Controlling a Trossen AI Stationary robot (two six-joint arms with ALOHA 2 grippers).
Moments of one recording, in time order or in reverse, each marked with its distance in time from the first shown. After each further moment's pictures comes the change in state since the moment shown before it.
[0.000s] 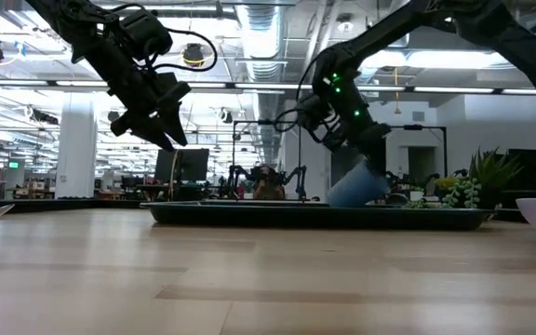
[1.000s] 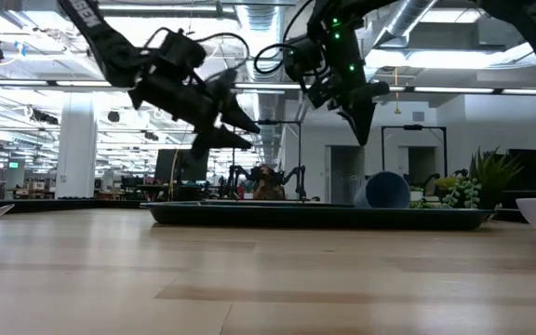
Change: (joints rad) left arm -0.026 0.414 0.063 0.710 0.447 -0.103; right arm 0.218 -0.159 0.001 0.003 -0.030 0.015
